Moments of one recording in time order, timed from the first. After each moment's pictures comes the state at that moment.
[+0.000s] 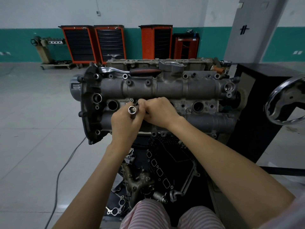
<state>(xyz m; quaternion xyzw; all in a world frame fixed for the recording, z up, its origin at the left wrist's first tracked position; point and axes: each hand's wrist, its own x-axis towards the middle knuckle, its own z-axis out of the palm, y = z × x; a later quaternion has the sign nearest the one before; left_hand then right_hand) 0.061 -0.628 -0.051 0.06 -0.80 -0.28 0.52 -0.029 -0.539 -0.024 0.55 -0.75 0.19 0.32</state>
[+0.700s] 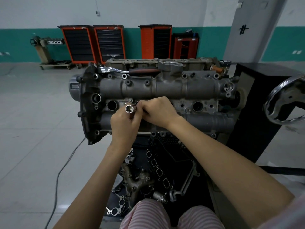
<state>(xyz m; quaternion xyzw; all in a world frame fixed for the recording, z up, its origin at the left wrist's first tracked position) 0.062 -0.625 -0.052 0.05 -0.80 -0.26 0.54 -0.028 -0.539 -0.025 0.55 -0.73 0.21 0.36</state>
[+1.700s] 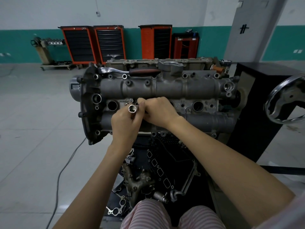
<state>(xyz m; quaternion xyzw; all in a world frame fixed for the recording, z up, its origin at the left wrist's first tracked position) 0.061 -0.628 -0.053 0.06 -0.81 -0.26 0.53 -0.031 -0.541 -0.024 0.55 -0.75 0.18 0.32</state>
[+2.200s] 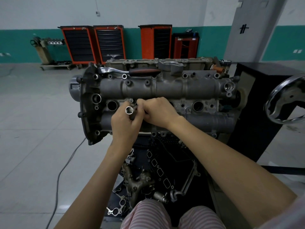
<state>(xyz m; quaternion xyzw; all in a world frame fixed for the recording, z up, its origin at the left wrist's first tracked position) 0.060 -0.627 -0.055 0.06 -0.79 -0.30 0.54 -0.029 -0.540 -0.022 0.55 -0.76 0.19 0.30</state>
